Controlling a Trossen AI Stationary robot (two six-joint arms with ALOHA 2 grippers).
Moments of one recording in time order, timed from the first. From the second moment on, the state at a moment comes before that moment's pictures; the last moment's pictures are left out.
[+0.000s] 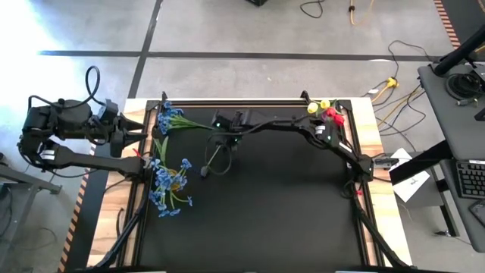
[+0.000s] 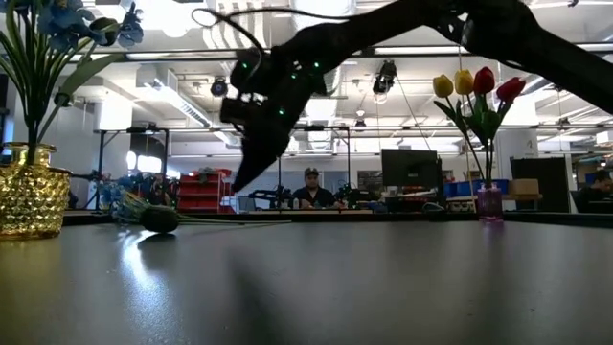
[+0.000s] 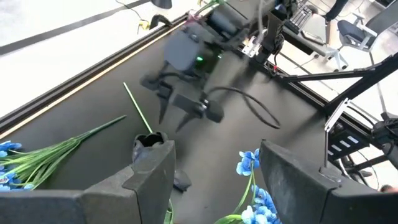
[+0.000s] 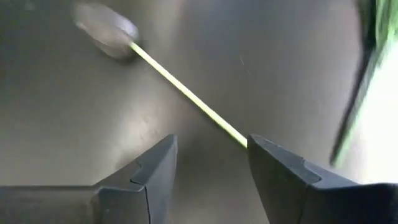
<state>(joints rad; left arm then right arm) 0.05 0.63 1.42 -1.32 -0.18 -0.54 -0.25 2.43 2.18 -0.79 -0.21 -0.44</state>
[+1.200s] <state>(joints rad) 0.05 0.56 1.42 -1.32 -0.11 -0.53 -0.11 2.58 2.12 -0.43 -0.07 -0.39</state>
